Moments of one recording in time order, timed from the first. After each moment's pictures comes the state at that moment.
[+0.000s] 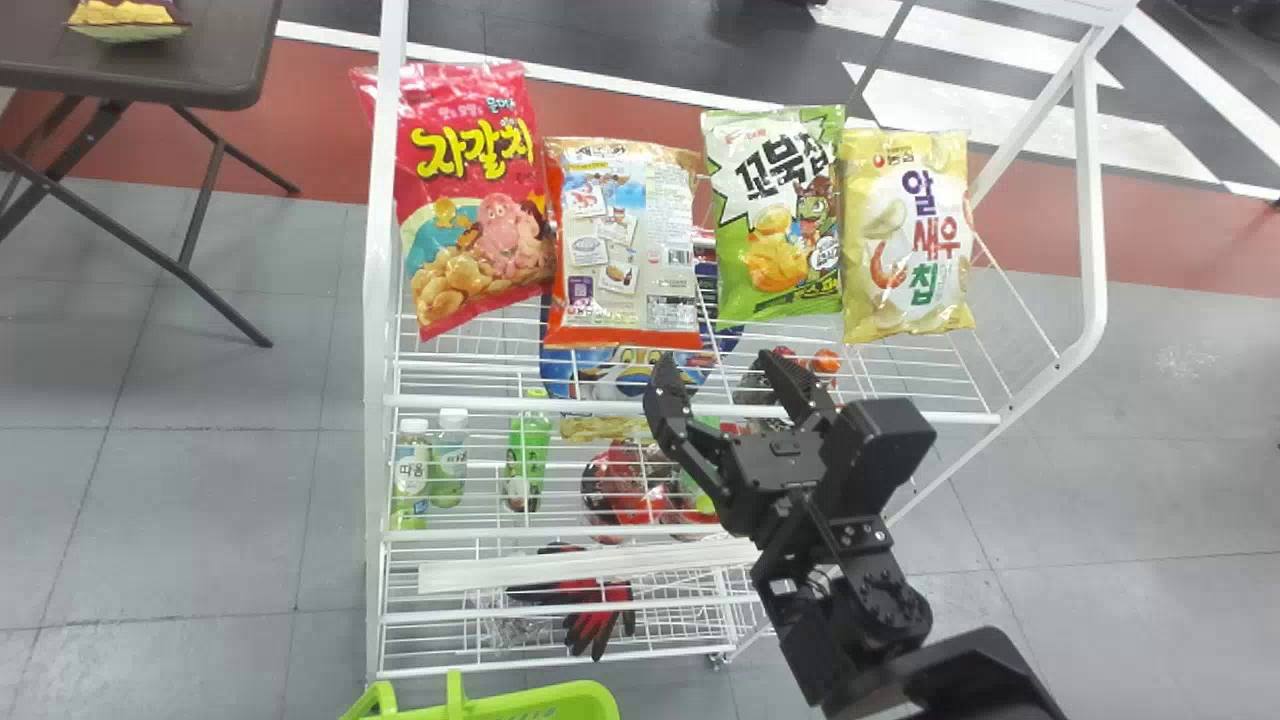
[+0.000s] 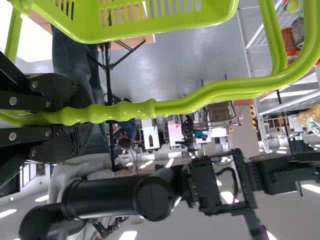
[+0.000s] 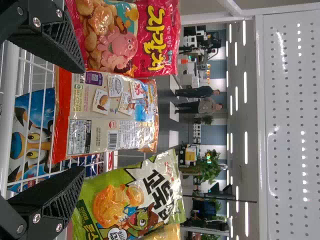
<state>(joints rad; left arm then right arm) 0.61 0.13 -0.09 -2.12 0.43 1.35 -1.05 0.48 -0.23 0.02 -2.07 -0.19 0.13 -0.07</state>
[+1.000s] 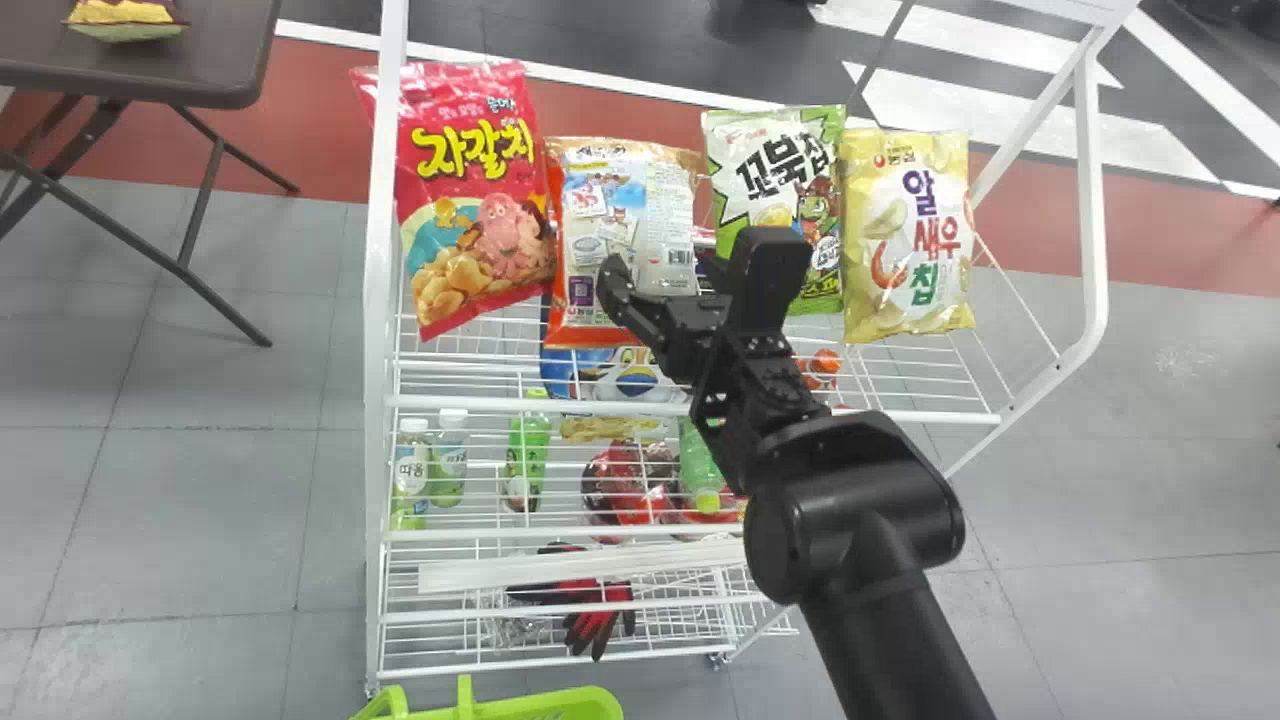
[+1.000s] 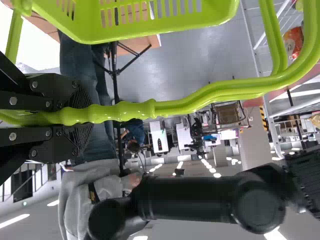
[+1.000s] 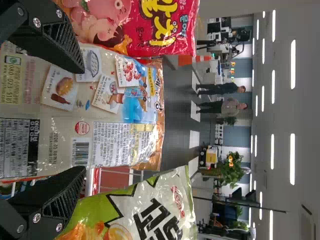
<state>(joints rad) 0.61 0.15 -0.12 -2.09 0.42 1.29 -1.04 -0.02 -0.21 0.11 -1.66 -0.21 0.30 -0.05</state>
